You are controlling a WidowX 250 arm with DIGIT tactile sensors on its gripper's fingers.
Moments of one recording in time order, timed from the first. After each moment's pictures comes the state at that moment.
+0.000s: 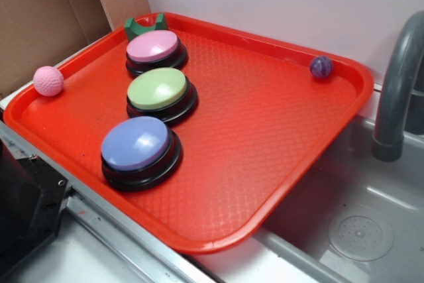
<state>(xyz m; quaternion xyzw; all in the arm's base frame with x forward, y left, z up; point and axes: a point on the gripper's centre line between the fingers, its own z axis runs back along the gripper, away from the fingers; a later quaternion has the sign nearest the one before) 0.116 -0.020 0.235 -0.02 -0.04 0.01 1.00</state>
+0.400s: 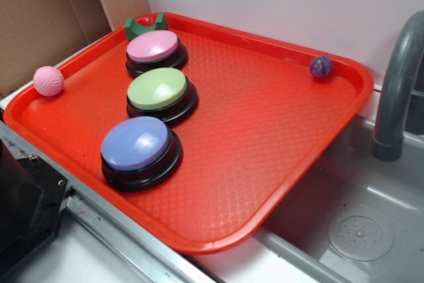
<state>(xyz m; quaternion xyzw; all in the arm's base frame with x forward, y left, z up) 0.114 -0.019 0.232 -0.01 -0.04 0.01 1.00</state>
